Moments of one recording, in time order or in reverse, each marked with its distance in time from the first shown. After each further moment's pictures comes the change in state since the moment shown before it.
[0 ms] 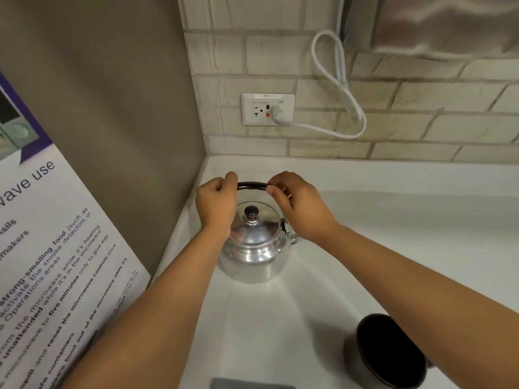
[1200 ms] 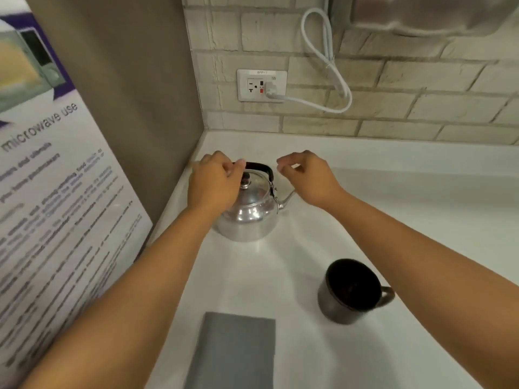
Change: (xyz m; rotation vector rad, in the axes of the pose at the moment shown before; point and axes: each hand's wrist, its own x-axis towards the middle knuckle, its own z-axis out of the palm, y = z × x) left_hand -0.050 0.022 -0.038 0.661 -0.207 0.357; right_hand -0.033 -0.006 -0.037 -0.031 -0.036 0.229
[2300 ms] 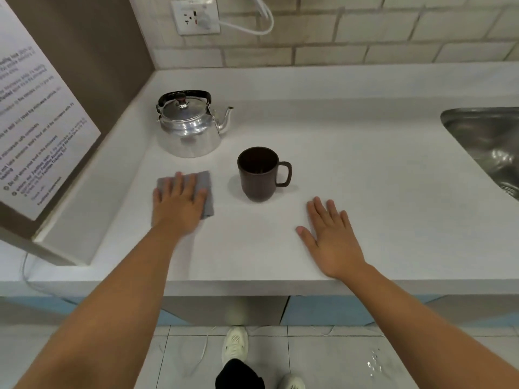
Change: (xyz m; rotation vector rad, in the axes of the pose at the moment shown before) left_hand -0.232 -0.012 0.034 0.596 -0.479 -0.086; right_hand -0.328 0.159 -0.054 -0.585 -0.240 0.143
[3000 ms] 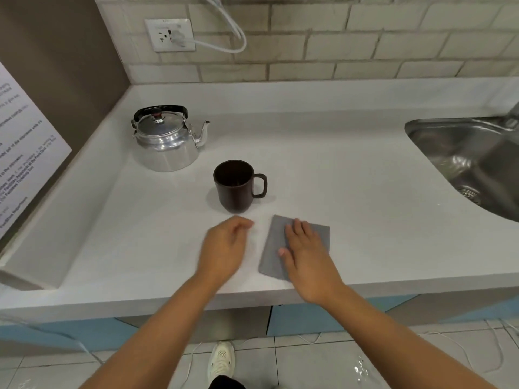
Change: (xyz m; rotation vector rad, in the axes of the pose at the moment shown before) left_hand -0.095 0.115 -0.006 -0.813 0.122 0.258; right_hand -0.030 -0.012 -0.003 0.252 0.065 -0.033
